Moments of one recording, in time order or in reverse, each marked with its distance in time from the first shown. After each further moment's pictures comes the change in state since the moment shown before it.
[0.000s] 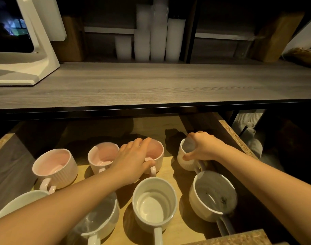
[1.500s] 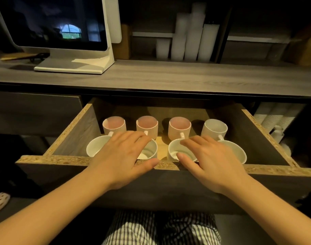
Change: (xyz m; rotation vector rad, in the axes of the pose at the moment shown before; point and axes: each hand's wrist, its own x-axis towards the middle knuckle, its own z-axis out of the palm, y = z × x) left_hand -0.189 0.012 -0.094 0.171 0.090 0.007; right_hand -0.183 -0.109 0.011 -0.071 0.340 -0.446
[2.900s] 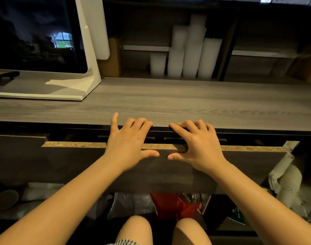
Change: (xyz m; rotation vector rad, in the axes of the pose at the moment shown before) left_hand 0.190 -0.073 0.020 0.324 0.076 -0.096; right_hand 0.186 0.092 0.040 -0.221 0.240 -0.081
